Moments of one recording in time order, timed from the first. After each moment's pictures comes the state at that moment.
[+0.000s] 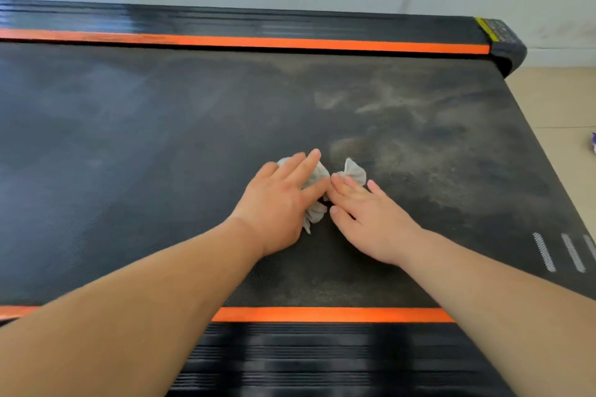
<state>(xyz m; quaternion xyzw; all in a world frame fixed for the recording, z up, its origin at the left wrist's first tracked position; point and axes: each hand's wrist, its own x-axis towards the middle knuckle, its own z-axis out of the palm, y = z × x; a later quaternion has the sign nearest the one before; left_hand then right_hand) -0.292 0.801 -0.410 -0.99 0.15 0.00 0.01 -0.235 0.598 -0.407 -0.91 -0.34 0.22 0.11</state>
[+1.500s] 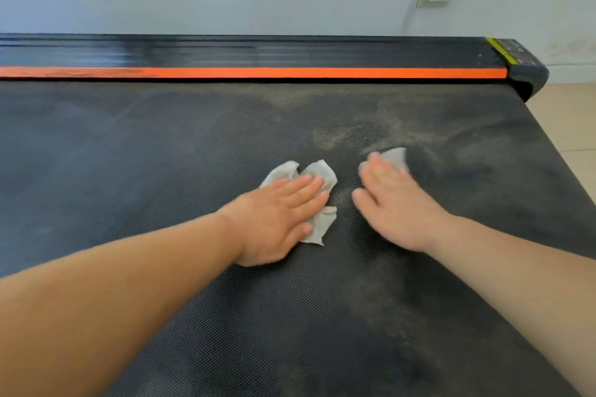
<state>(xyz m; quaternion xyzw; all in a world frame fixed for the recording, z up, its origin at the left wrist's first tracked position) -0.195 0.851 -0.428 -0.97 0.21 0.14 -0.03 -0.105 0.611 -0.421 -0.95 -0.27 0.15 0.06</state>
